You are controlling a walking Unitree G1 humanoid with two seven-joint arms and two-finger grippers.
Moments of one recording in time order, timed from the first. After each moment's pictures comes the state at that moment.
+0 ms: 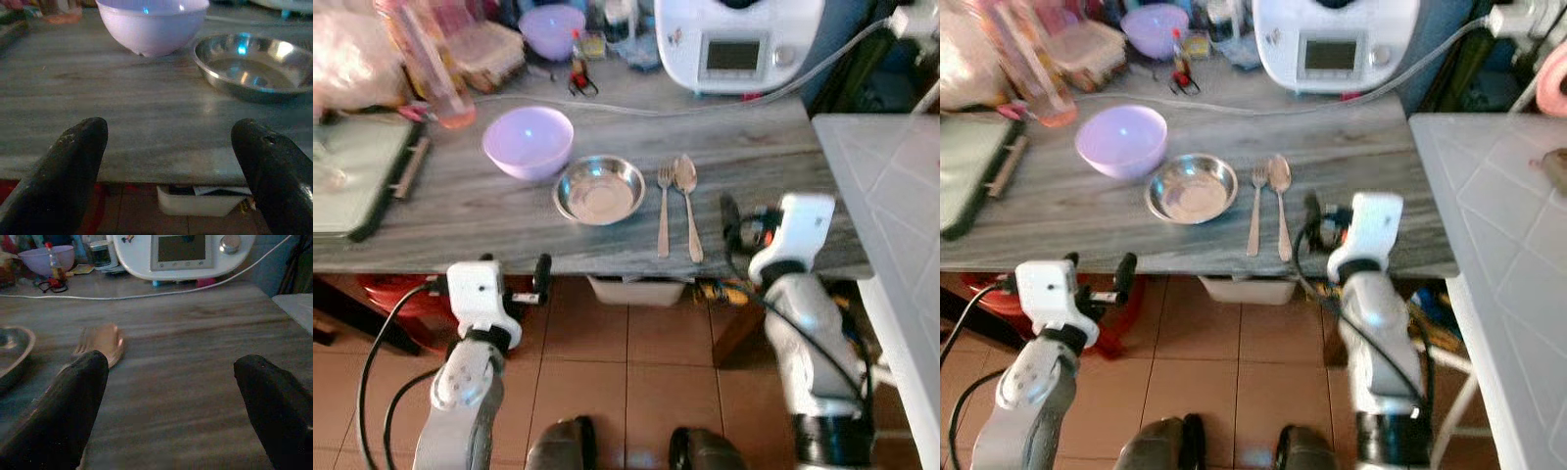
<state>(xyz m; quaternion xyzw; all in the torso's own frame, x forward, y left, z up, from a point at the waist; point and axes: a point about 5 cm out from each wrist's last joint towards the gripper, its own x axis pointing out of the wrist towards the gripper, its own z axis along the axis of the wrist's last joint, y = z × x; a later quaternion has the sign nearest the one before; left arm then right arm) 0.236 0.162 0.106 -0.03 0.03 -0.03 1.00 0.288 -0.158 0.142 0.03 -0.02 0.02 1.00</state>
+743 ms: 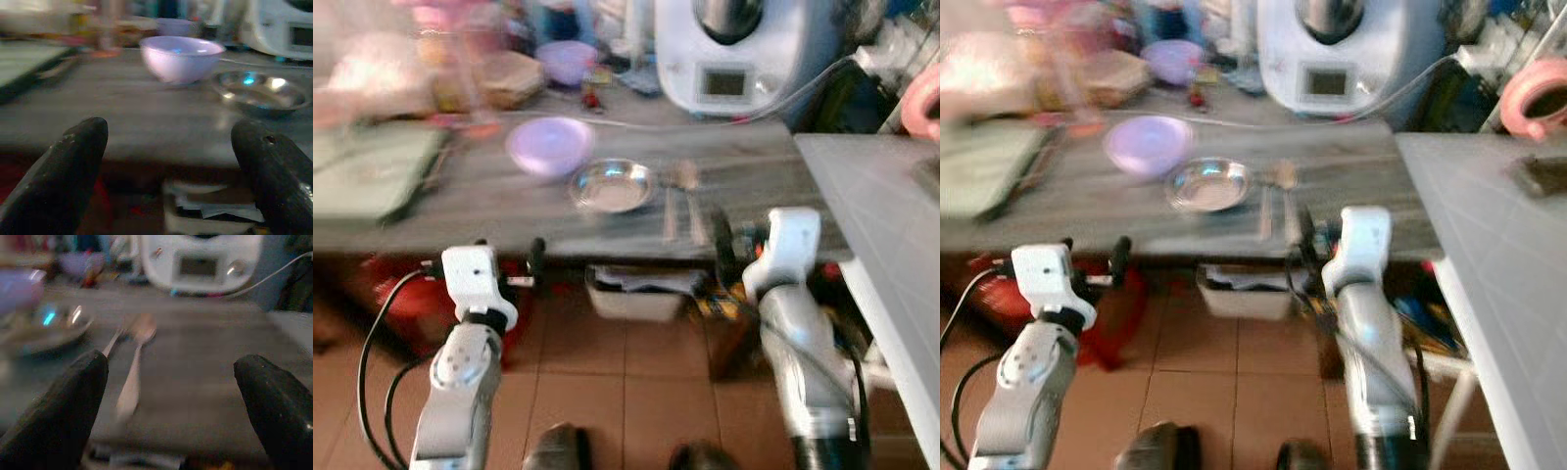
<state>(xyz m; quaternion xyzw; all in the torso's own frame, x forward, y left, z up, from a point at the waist) 0.244 0.166 0.108 -0.04 0.01 -0.02 1.00 0.272 -0.170 0.116 -0.02 0.01 0.01 1.00</state>
